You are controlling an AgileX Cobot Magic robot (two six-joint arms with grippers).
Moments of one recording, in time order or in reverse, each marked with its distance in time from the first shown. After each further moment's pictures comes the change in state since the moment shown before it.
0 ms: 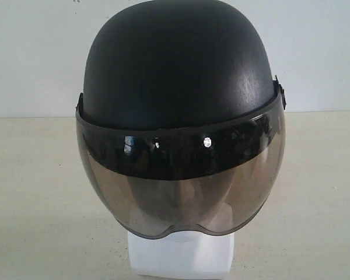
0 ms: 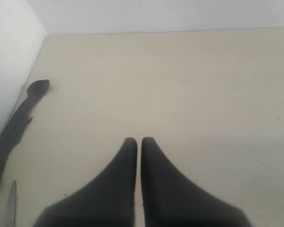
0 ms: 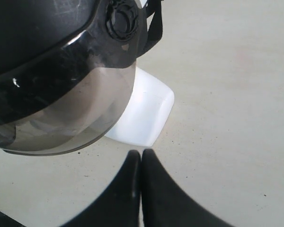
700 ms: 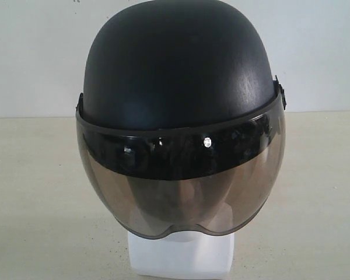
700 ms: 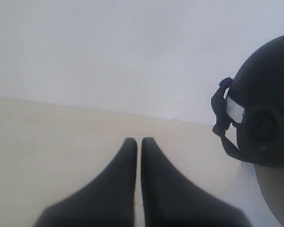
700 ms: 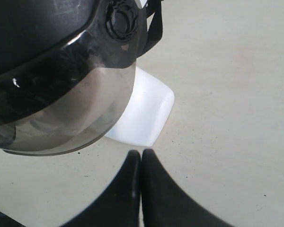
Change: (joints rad) left arm -0.106 -0.411 0.803 -0.298 -0.937 -0.112; right arm 0.000 0.000 0.000 0.000 0.000 0.000
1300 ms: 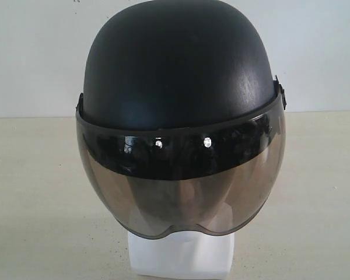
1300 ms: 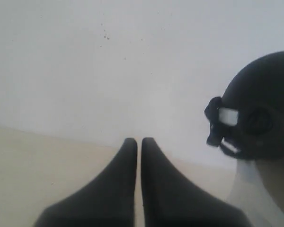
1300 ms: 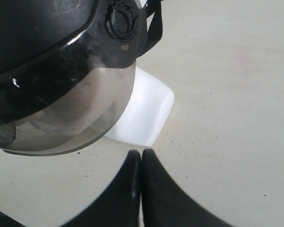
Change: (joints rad) left arm -0.004 -0.245 0.340 0.002 -0.313 -0.057; right arm 0.000 0.000 0.000 0.000 0.000 0.000
